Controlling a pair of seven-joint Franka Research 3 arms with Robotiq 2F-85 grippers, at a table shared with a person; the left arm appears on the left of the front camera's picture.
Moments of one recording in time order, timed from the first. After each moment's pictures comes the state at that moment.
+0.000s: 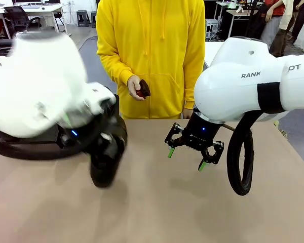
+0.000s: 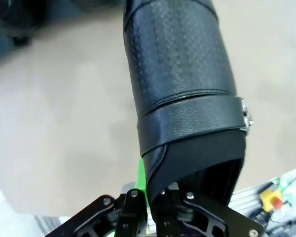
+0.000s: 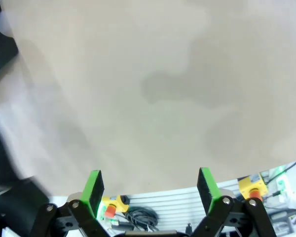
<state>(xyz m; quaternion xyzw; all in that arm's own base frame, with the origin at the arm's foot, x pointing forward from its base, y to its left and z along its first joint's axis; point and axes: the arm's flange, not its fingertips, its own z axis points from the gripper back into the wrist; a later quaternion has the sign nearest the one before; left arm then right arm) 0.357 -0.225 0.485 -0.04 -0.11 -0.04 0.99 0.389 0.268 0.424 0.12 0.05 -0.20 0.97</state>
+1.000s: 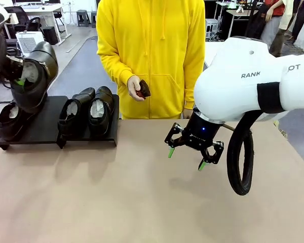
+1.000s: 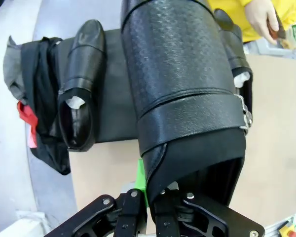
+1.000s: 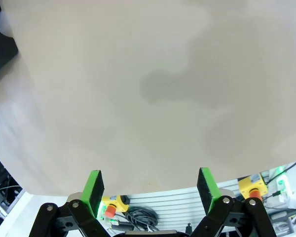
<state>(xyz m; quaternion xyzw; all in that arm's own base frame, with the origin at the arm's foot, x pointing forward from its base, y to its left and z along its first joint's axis) 0.459 -0.018 0.602 -0.03 -0.23 -0.01 0.97 0.389 0.268 0.424 0.12 0.05 -0.20 0.97</state>
